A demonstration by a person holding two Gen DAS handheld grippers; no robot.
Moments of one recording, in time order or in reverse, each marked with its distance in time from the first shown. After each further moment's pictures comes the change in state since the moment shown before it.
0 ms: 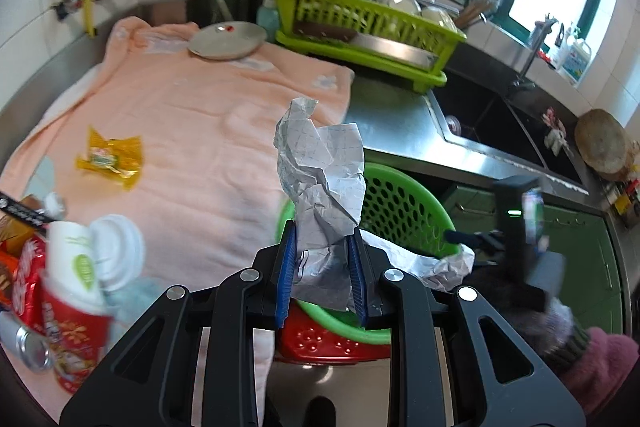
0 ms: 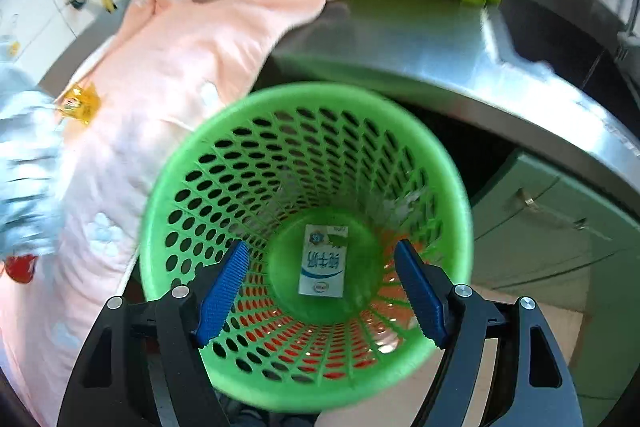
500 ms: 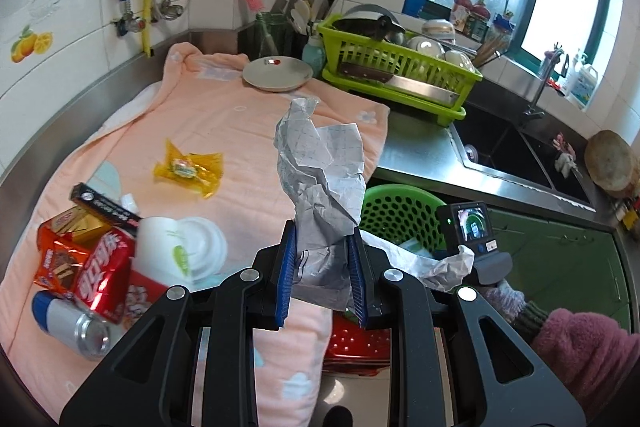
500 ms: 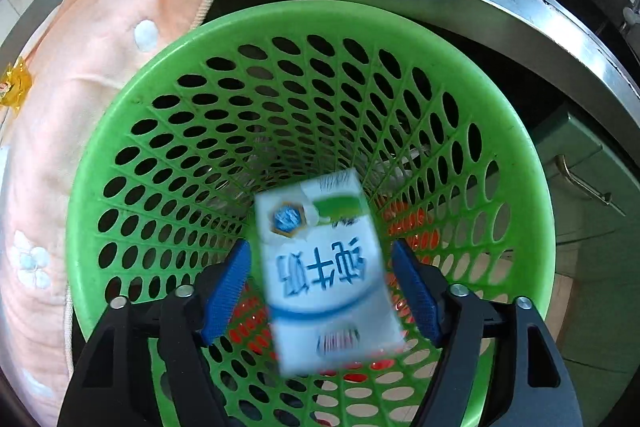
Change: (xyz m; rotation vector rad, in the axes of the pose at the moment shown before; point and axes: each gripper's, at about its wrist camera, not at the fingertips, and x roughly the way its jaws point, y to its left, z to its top) left arm -0.085 0.048 -0.014 -0.031 -0.116 0.076; right arm 0.095 0.027 -0.002 0.063 0.188 -0.087
